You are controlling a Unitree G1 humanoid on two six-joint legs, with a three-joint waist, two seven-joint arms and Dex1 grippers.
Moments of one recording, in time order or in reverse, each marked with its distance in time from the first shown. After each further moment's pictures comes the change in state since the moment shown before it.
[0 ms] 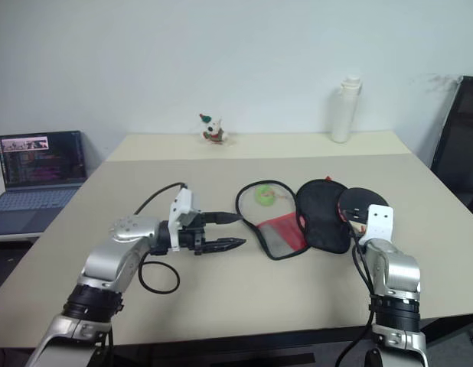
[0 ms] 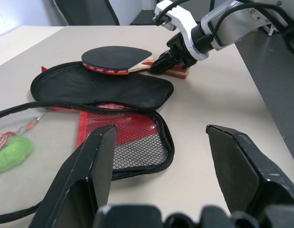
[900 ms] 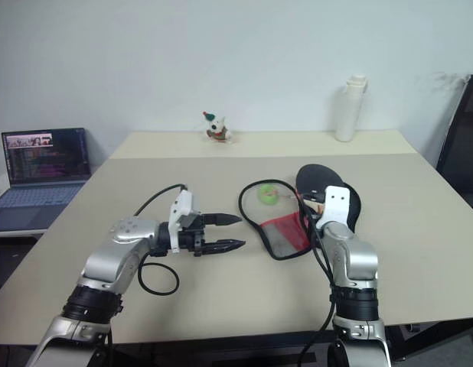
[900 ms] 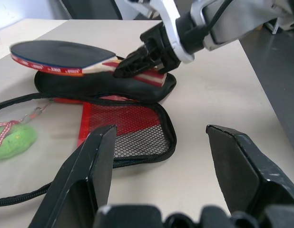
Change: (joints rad) left arm 0.003 0.003 -0.001 0.000 0.007 -0.001 -0.001; right arm -0.107 0.203 0.114 -0.038 -0.013 -0.042 -0.045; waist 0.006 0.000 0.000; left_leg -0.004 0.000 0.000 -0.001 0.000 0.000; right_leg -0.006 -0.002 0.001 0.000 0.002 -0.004
